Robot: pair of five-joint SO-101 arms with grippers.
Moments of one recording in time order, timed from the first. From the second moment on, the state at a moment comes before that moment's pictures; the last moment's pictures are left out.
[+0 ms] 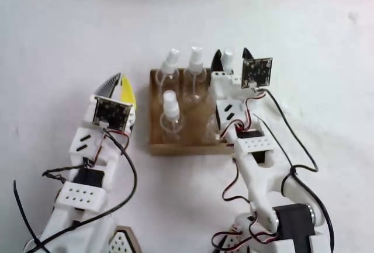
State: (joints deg) left arm 3.0 -56.6 86.7 -12.2 -10.8; right arm -12.0 -14.6 60.7 -31.3 -2.1
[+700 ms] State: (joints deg) left arm 3.0 -56.6 86.7 -12.2 -10.8; right arm -13.4 -37.8 55.2 -7.1 -2.1
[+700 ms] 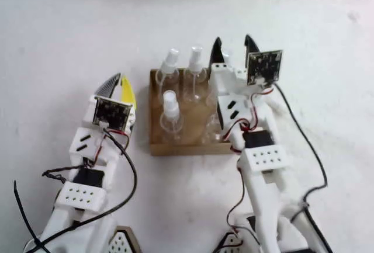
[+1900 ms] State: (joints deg) left arm 3.0 -56.6 86.7 -12.2 -10.8; right arm 16.2 -5.5 16.3 63.5 45.0
